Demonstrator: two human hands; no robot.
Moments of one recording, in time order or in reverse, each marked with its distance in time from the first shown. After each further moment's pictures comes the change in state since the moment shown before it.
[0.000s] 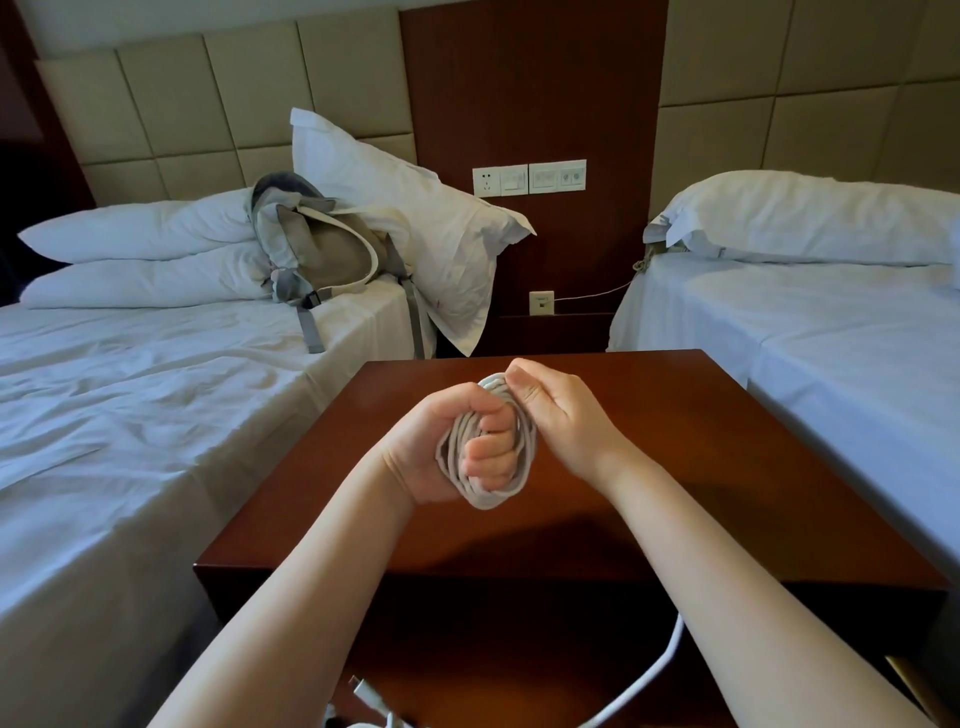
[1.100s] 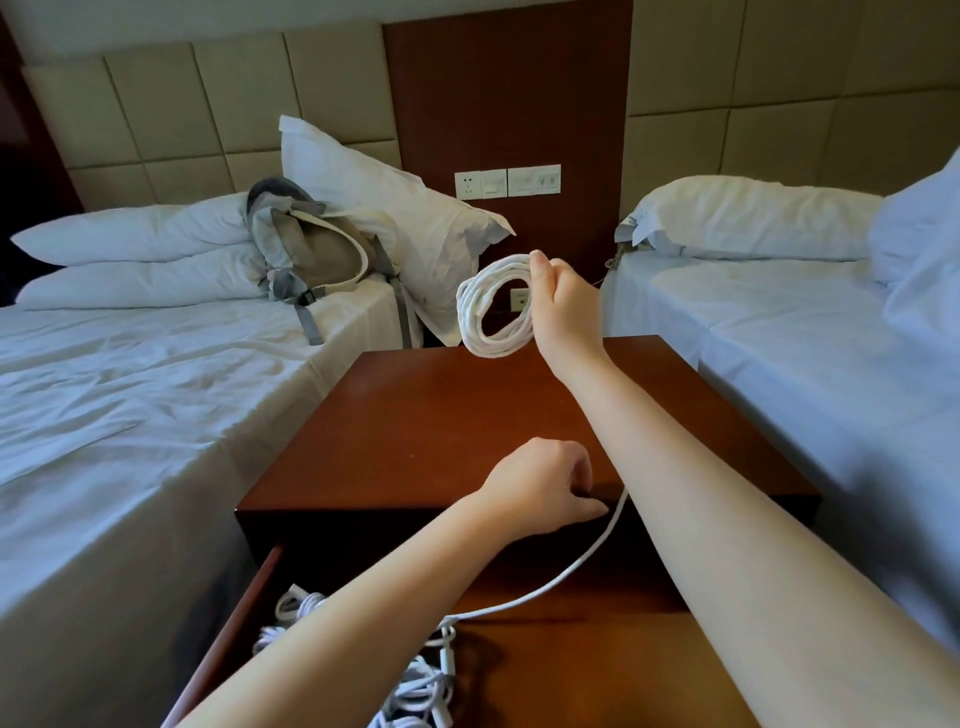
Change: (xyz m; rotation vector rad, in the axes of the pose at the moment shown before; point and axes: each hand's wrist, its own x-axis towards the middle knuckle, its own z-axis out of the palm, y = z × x) left_hand 0.021 -0.072 0.077 1.666 0.435 -0.123; right_hand 0.030 -0.054 -0.025 -0.247 0.520 0.193
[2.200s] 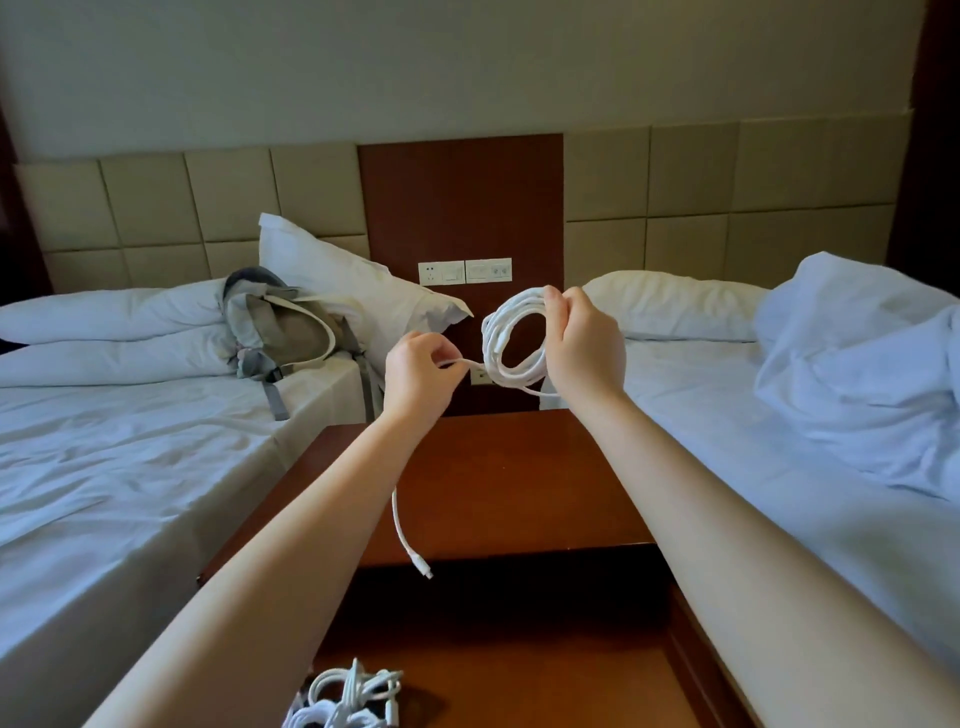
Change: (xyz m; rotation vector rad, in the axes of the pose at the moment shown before) left_hand 0.023 0.020 -0.120 -0.165 0.898 -0.110; right_hand 0.001 -0.046 -0.105 -0.310 0.226 -0.139
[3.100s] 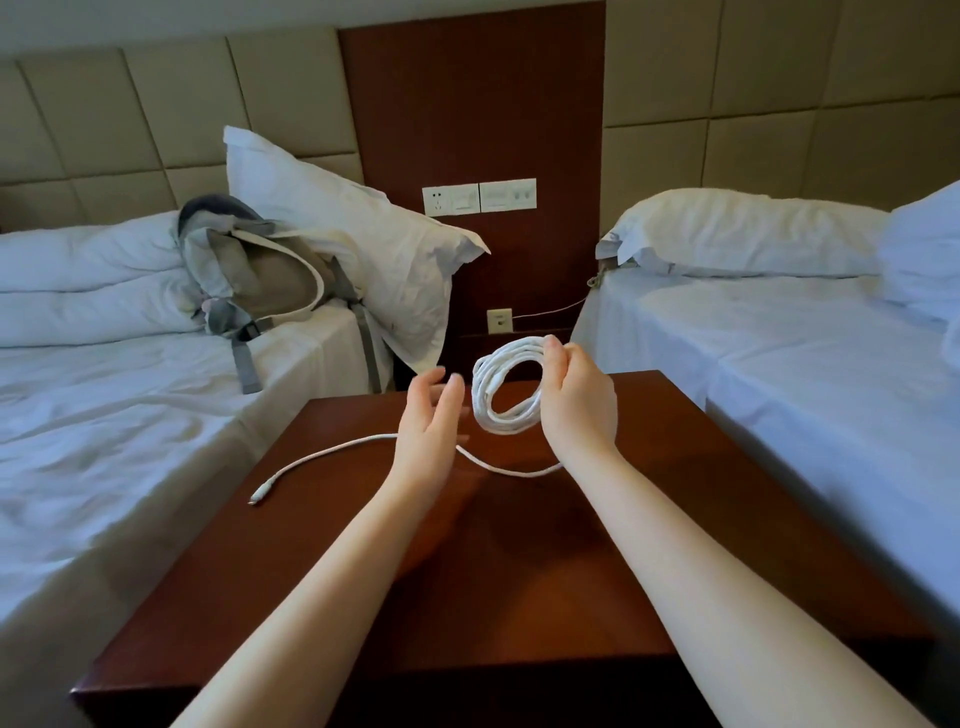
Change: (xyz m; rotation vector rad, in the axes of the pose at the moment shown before) left_hand 0.004 -0.135 0.099 -0.534 -0.165 -0.387; right_hand -0.024 0.093 0.167 0.054 -0.211 0.327
